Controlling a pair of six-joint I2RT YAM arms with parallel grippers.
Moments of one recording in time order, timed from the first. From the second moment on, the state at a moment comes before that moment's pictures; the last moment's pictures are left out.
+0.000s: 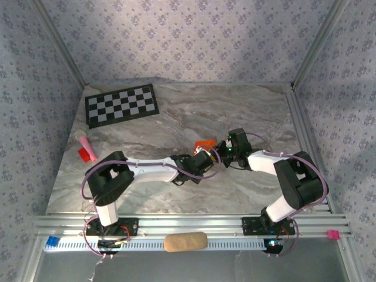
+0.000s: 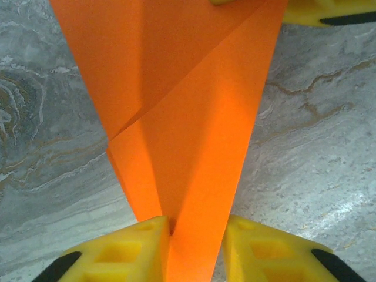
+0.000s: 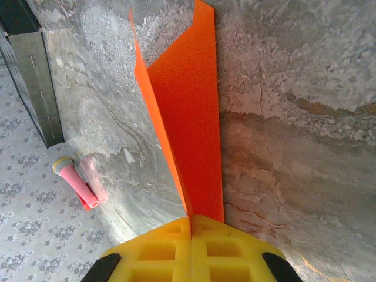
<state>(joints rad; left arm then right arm) -1.11 1.79 1.06 -0.37 -0.31 -0.41 0.41 1.55 0.61 0.16 -0.49 1.24</state>
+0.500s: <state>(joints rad) -1.11 1.80 1.06 -0.37 -0.31 -0.41 0.41 1.55 0.61 0.16 -0.49 1.24</state>
